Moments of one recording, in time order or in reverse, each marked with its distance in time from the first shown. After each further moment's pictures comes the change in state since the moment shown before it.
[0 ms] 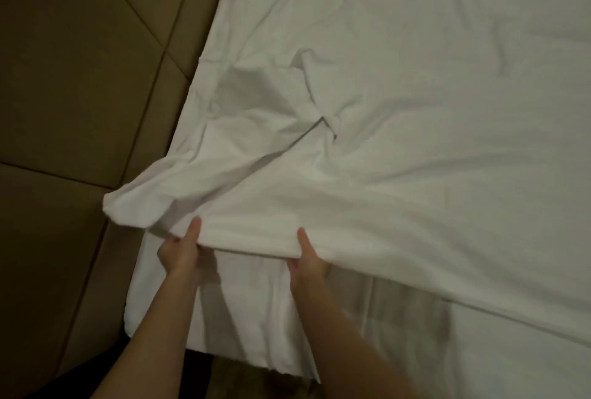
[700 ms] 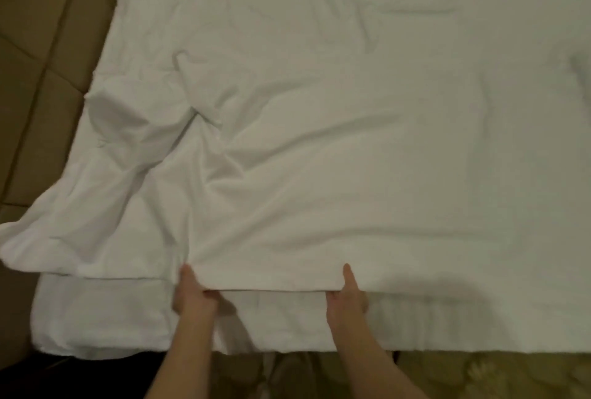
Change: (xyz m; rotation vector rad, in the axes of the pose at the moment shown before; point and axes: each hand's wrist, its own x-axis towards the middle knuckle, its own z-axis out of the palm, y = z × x) left_hand -0.163 -0.145 0.073 -0.746 0.046 -0.483; right_hand -0.007 -0.184 -0.204 0.042 0.327 -0.025
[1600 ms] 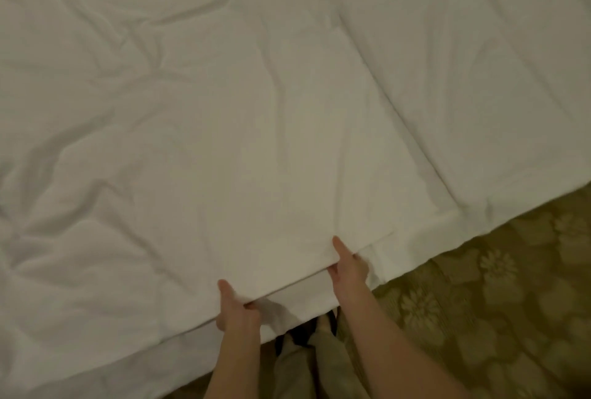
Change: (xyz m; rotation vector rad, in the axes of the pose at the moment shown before) left_hand -0.161 -0.320 -0.053 0.597 -0.024 0.064; right_hand 0.103 -0.243 -0.165 0.225 -0.050 -0.050
